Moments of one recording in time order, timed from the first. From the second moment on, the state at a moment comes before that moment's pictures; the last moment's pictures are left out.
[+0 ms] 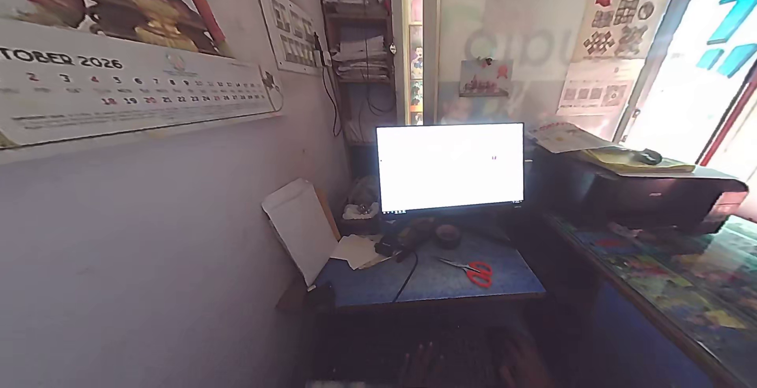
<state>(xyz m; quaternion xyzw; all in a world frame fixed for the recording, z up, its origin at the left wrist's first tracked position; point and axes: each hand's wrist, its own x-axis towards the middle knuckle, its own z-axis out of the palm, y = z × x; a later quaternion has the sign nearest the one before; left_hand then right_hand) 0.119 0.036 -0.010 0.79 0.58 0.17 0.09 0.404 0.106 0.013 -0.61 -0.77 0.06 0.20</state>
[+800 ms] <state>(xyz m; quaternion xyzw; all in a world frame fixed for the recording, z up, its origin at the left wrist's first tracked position) 0.126 0.038 0.007 0.79 0.58 0.16 0.09 0.405 0.113 0.022 -0.71 -0.69 0.08 0.11</state>
